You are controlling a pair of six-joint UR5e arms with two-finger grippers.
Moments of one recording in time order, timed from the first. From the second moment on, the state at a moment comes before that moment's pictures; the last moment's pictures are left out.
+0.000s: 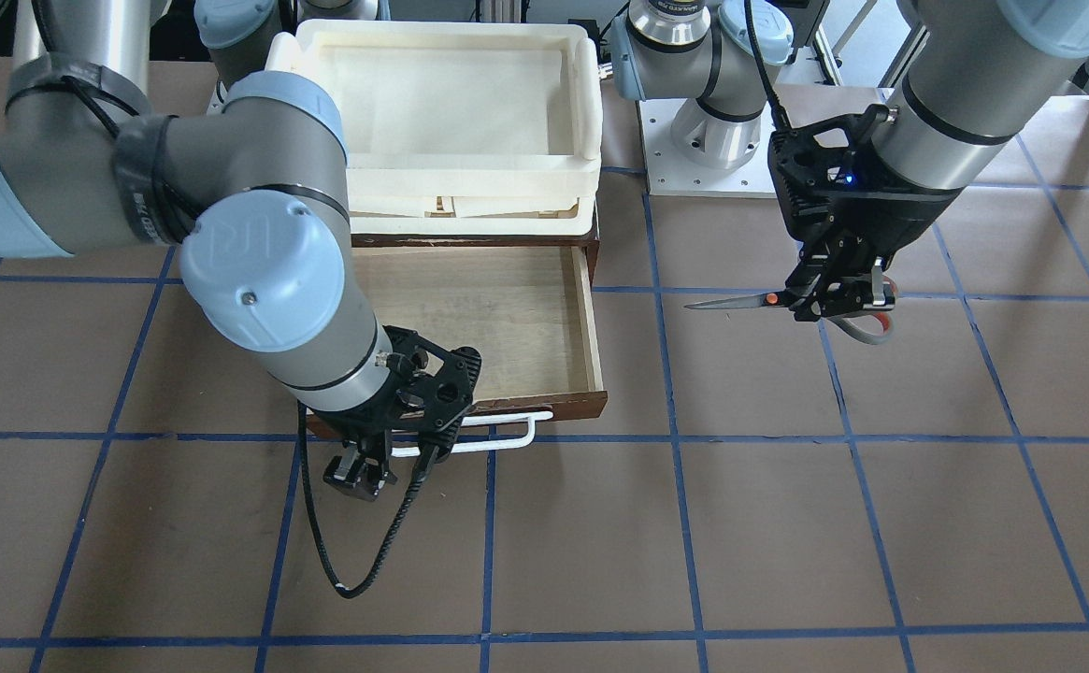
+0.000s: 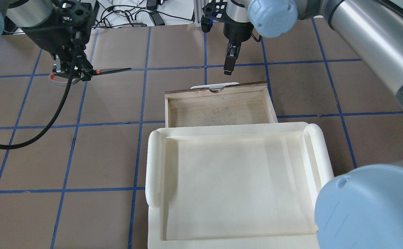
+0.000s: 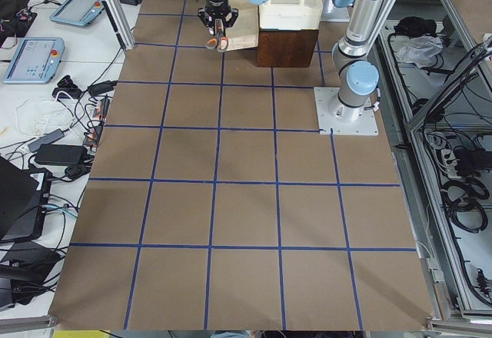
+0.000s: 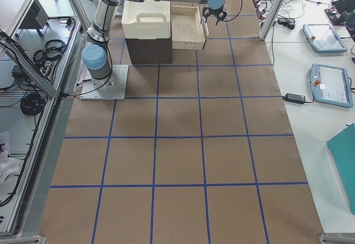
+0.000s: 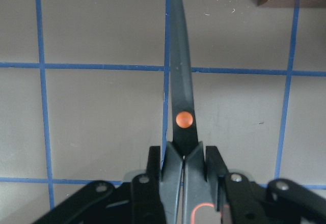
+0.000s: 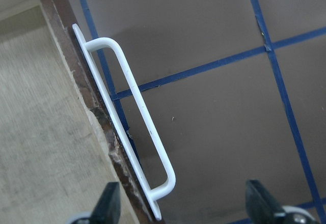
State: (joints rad) left arm -1.48 -1.66 -1.49 -1.57 1.52 1.63; right arm 1.75 -1.13 1.25 -1.69 -1.45 -1.02
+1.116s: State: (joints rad) left arm -1.74 -1.78 -1.51 -1.38 1.52 1.26; right arm 1.71 -1.51 1.38 -1.51 -1.54 -0.08
